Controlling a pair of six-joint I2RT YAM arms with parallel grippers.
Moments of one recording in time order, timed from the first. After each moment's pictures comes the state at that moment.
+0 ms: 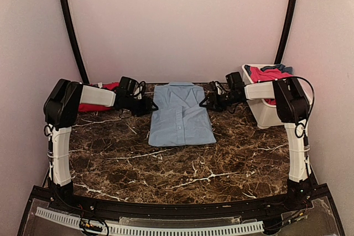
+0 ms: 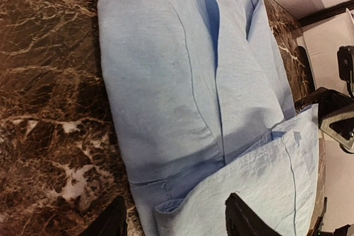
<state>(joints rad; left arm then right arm) -0.37 2.16 1.44 -0.08 0.42 -0.52 0.33 2.28 1.64 -0.20 -0.76 0.34</state>
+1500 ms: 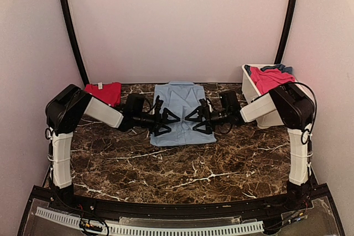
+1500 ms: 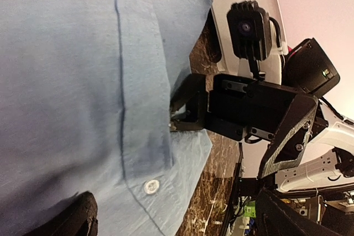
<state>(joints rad) -0.55 2.13 1.14 0.47 0.76 -0.90 0.50 2.15 1.18 0.36 -0.90 0.80</state>
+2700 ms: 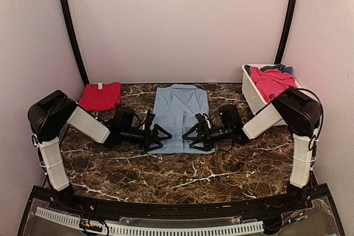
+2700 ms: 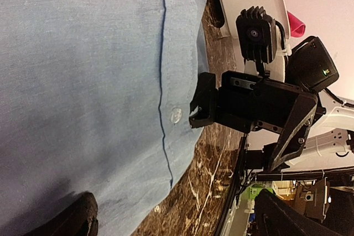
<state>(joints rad) -0.59 1.91 0.78 0.57 0.73 -0.89 0.62 2.02 0.89 0.56 -0.91 0.85</state>
